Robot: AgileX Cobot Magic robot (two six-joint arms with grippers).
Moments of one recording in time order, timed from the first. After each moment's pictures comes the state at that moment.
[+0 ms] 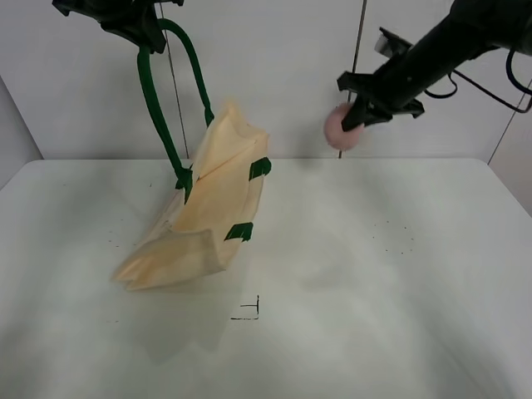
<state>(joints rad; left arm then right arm) -0.30 1.89 -2.21 -0.04 1.18 -0.09 0.14 2.04 -1.89 0.58 1.03 -0.22</state>
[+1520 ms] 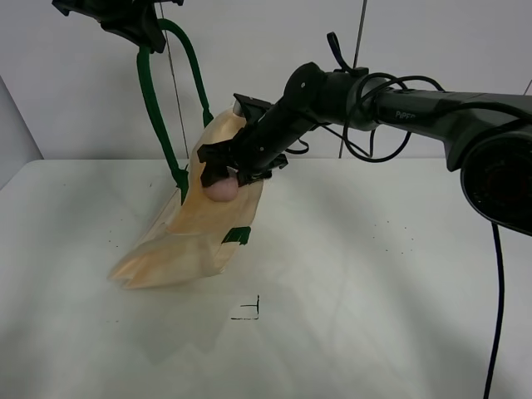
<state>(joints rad) -0.30 1.89 -2.21 -0.03 1.18 -0.09 0.54 2.28 -1.92 0.62 0.77 -0.21</state>
